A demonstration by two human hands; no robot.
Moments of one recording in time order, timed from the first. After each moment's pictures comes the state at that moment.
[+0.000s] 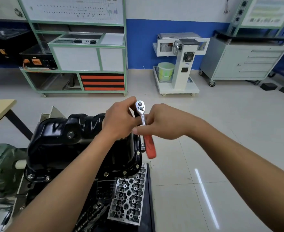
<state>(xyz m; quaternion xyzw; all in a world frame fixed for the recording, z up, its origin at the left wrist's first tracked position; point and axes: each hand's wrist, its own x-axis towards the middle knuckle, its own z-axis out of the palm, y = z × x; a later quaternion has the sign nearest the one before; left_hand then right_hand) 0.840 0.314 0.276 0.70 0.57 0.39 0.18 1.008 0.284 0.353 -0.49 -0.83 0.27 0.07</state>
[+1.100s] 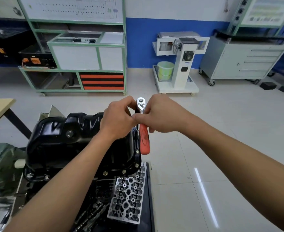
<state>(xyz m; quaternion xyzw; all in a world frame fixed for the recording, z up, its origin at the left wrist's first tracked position) 0.835 0.314 0.271 0.70 0.54 0.42 0.21 0.996 0.288 0.353 -0.56 -0.79 0.21 0.13</state>
